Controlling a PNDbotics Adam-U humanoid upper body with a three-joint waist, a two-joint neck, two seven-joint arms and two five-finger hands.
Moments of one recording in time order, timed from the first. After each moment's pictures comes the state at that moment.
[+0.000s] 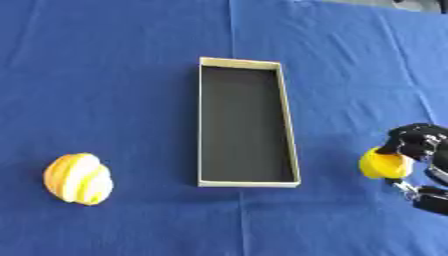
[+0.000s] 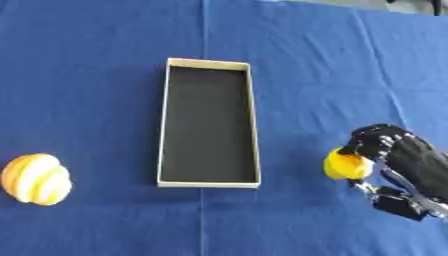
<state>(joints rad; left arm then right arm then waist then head) -0.39 0.62 -0.02 -1.98 -0.10 -0.35 0.33 0.33 -1.02 0.03 -1.99 0.75 -0.16 -0.33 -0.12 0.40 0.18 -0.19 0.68</state>
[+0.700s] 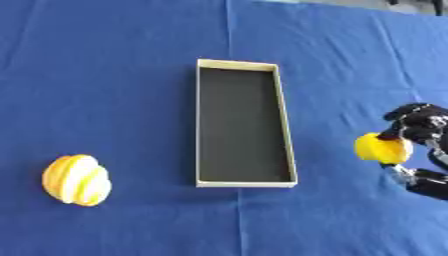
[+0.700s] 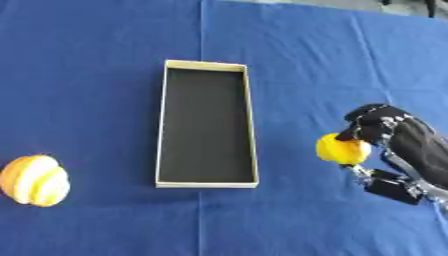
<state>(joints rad) -0.40 0.62 -0.02 -1.98 -0.10 -0.35 0.33 0.22 -1.08 0.02 -1.99 0.67 -0.27 -0.41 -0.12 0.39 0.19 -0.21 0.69</state>
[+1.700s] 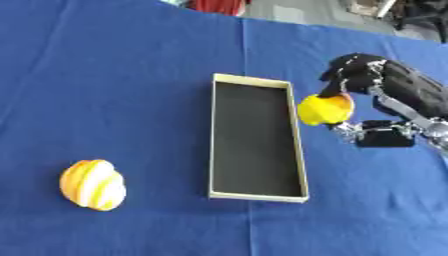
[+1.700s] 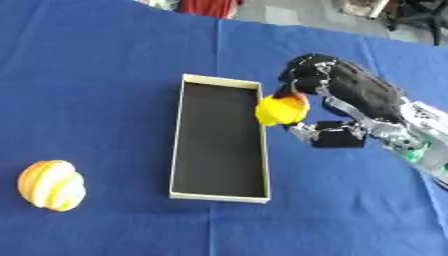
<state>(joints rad) -0.57 0.58 -0.08 -1.98 -0.07 -0.42 0.27 -0.04 -1.17 0.09 -1.99 0.49 -0.32 -0.27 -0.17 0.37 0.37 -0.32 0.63</state>
